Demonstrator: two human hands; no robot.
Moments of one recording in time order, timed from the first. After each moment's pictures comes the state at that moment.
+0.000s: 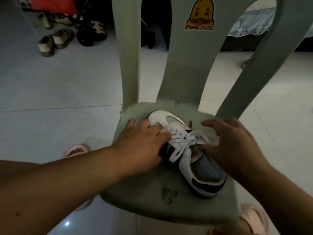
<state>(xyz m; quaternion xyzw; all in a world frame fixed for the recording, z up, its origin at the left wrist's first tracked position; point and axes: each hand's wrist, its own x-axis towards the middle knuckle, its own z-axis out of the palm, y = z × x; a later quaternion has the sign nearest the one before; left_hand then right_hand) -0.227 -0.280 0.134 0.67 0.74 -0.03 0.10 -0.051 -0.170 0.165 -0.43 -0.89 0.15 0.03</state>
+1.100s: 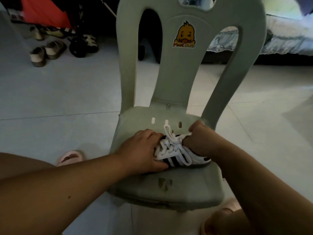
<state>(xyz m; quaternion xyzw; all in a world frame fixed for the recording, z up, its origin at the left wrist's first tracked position) -0.218 -0.298 0.105 0.62 0.75 0.12 0.19 -0.081 -0.189 0.177 -0.54 -0.79 0.29 -0.09</state>
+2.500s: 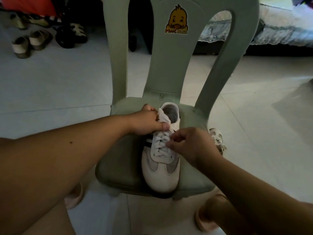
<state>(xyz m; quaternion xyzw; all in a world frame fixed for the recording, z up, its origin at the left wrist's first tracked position) -0.233 -0.242 0.126 0.57 0.71 0.13 0.38 -0.051 -0.220 0.148 -0.46 -0.84 0.29 0.03</state>
